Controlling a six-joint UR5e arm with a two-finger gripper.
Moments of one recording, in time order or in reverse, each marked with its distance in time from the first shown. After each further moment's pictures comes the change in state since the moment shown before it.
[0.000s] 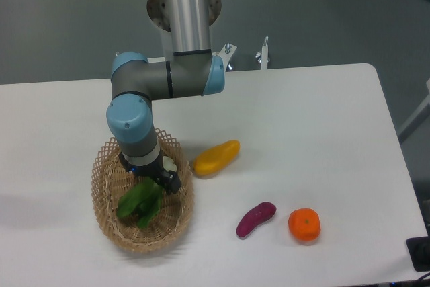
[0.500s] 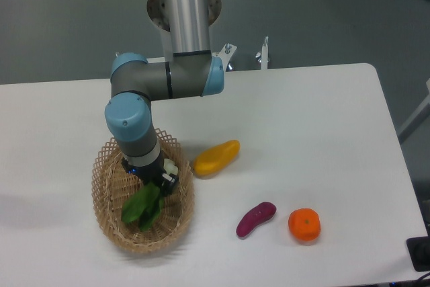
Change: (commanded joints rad) arm 0.000 0.005 -0.003 0.011 0.008 0.005
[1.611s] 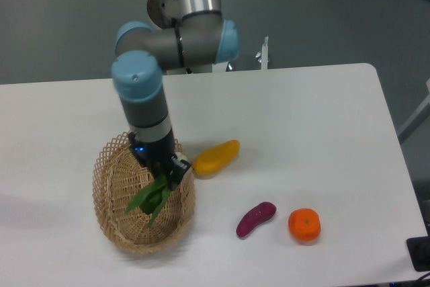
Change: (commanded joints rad) arm 0.162 0.207 0.074 -0.110 -0.090 0.179
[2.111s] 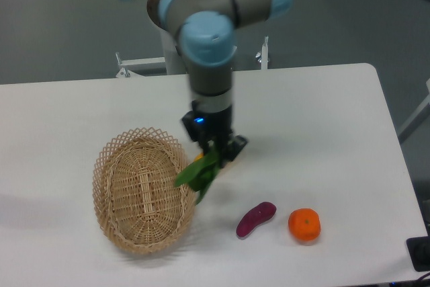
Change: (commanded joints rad) arm 0.267 0.062 0.037 -0.200 -0.052 0.359
